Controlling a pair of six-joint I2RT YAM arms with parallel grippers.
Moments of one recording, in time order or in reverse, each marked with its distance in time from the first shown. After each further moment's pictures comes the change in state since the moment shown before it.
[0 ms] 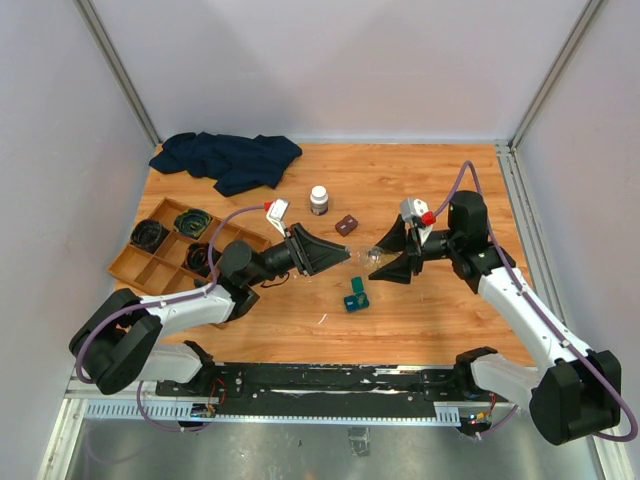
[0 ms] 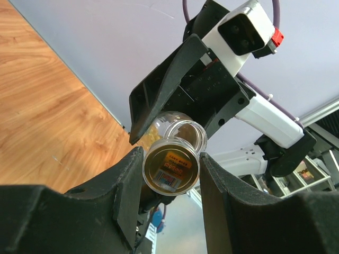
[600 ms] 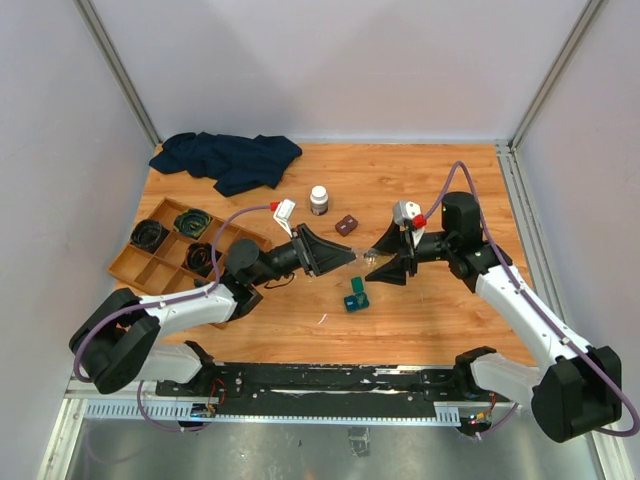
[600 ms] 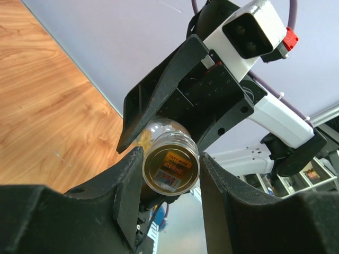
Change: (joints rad) left arm -0.039 0.000 0.032 -0.081 -0.034 0.034; right arm 0.039 0.013 0.013 -0.075 0.074 -0.070
